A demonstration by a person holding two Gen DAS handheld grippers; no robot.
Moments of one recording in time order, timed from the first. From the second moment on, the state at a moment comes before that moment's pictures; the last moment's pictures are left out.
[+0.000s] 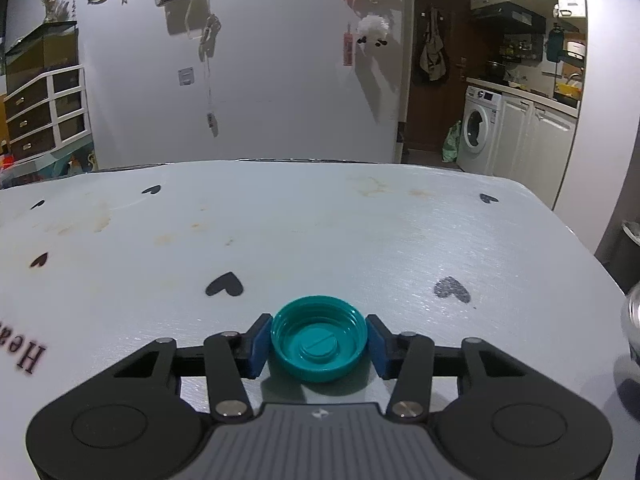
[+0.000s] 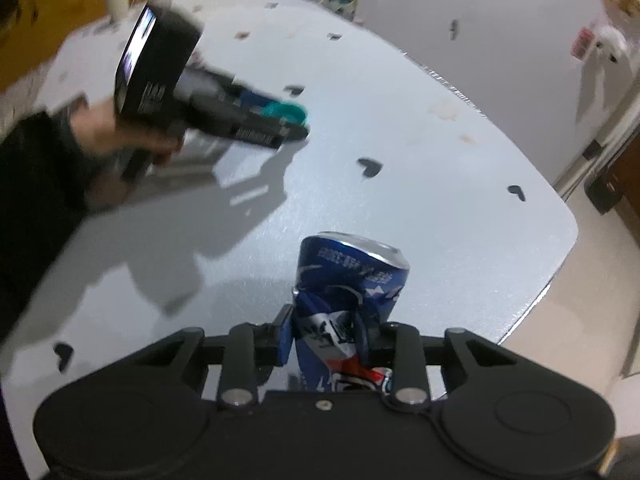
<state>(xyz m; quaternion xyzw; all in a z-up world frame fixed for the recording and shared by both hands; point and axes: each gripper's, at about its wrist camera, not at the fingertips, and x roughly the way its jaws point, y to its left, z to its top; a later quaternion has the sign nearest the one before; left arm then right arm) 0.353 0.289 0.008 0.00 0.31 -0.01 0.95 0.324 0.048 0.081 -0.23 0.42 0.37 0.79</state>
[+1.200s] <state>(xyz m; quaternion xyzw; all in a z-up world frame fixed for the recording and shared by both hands) 0.318 0.225 0.001 -0.05 0.31 -0.19 0.93 0.331 -0.009 0.037 0.08 0.40 0.47 0.78</state>
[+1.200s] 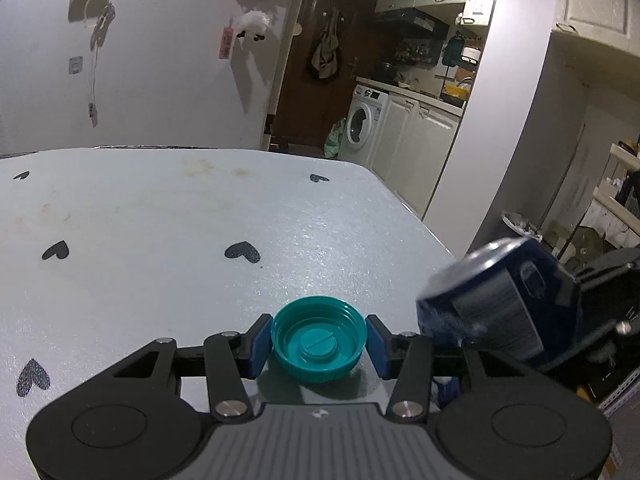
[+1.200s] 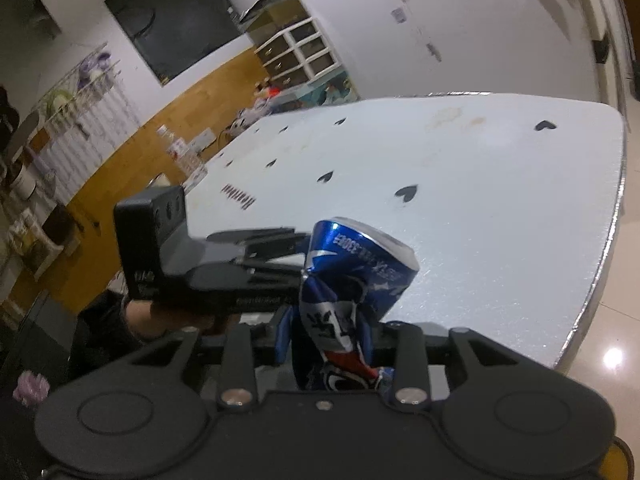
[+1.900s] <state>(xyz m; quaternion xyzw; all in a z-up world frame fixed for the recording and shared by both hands) 0.313 0.242 0.012 -0.09 0.28 -0.17 0.94 0.319 0.004 0.035 0.05 0.40 0.45 0.80</state>
